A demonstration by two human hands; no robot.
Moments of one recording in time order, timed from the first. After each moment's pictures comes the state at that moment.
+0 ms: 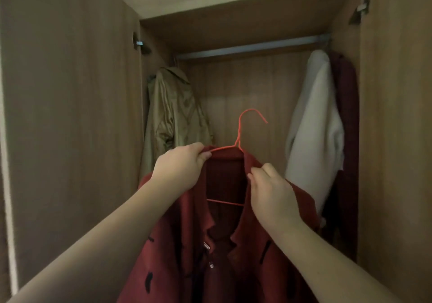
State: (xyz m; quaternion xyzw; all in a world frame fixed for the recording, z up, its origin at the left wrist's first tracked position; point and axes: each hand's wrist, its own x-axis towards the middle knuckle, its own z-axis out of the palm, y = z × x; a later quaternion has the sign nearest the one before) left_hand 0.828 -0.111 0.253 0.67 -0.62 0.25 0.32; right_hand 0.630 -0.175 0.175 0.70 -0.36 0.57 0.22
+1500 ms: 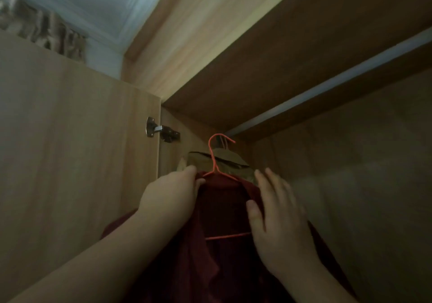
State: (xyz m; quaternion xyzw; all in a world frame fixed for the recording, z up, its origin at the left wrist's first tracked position) left_hand 0.992 -0.376 0.452 0.73 -0.41 0.51 0.22; right_hand 0.866 -0.528 0.367 0.73 -0.17 0.66 0.05
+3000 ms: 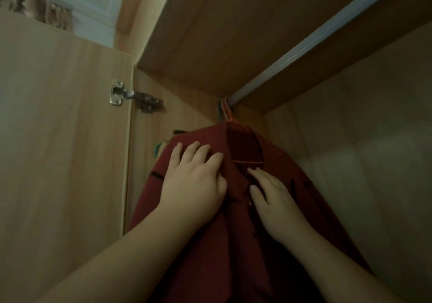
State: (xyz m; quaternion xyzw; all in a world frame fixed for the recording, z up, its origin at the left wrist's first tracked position) left_hand 1.044 -0.507 0.441 0.68 -0.39 0.61 0.13; right_hand 0.976 -0.691 0.389 0.80 -0.04 0.58 -0.14
